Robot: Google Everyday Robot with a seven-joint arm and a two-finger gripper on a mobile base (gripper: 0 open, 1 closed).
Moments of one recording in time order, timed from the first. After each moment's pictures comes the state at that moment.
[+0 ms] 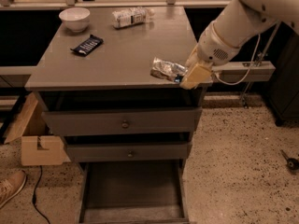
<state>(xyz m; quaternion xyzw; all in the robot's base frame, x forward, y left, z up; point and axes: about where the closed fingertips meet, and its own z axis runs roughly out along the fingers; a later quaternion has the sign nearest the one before) 0.575 -0.108 0.885 -0.63 0.74 0.09 0.22</state>
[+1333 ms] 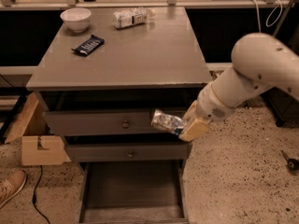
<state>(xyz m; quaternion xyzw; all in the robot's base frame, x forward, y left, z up) 0.491 -0.110 0.769 -0.62 0.74 0.17 0.18</state>
